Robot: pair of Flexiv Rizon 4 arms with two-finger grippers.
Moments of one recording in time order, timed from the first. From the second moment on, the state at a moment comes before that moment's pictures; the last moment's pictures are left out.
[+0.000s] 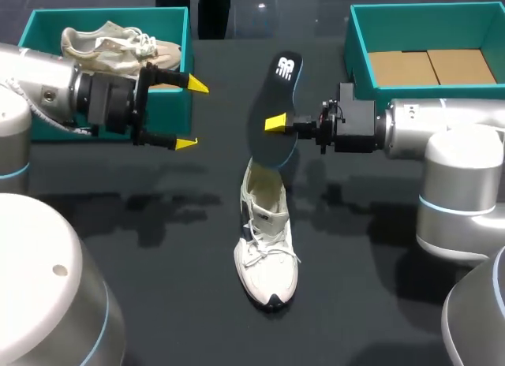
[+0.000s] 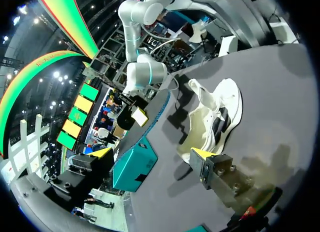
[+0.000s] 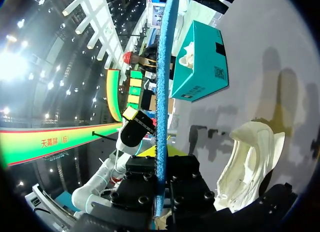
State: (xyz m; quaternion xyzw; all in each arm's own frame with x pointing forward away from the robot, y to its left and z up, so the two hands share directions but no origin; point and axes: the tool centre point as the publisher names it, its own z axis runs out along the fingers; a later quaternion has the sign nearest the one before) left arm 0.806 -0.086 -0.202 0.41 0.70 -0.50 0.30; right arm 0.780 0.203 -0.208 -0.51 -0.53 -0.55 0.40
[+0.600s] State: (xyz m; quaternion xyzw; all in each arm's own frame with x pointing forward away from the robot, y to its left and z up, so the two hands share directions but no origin) left arm 0.788 -0.090 -0.208 0.29 0.78 -0.48 0.29; right arm 0.774 0.186 -0.229 -0.45 -0.55 -0.59 0.38
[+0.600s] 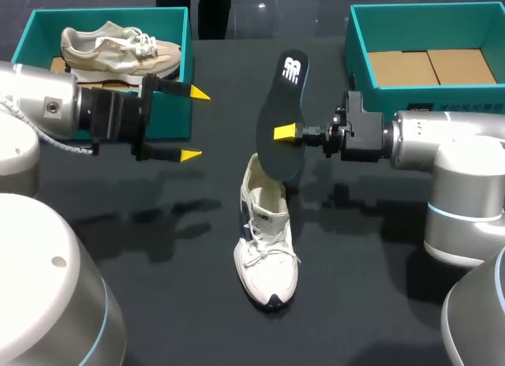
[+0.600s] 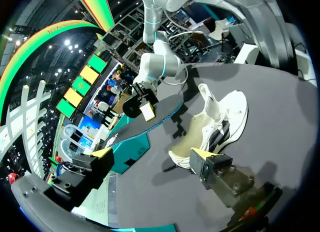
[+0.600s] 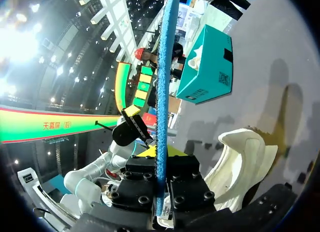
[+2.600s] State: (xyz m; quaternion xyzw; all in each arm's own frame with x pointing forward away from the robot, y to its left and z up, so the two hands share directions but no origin) left arm 0.785 -0.098 -0.265 0.08 0.96 -0.25 -0.02; right arm 0.784 0.198 -0.254 -0.40 -0.60 -0.62 0.31
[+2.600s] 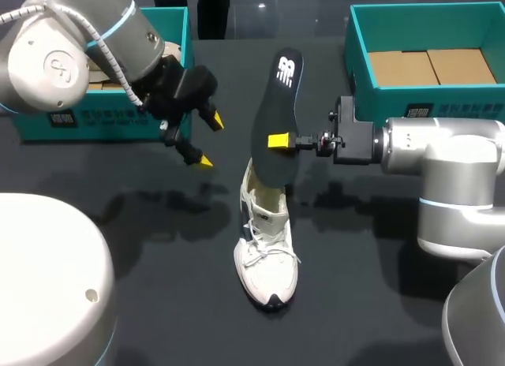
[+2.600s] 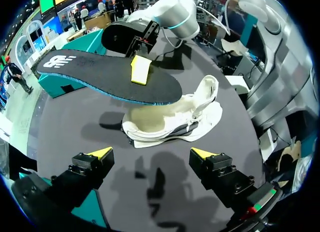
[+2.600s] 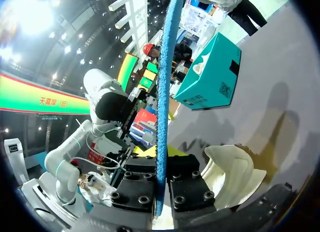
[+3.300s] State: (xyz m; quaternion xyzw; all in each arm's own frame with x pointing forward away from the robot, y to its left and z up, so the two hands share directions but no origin) left arm 0.760 -0.092 -0.302 0.09 0.96 -0.24 -0.04; right arm 0.790 0.211 -0.248 -0.33 -0.64 -0.64 0.27
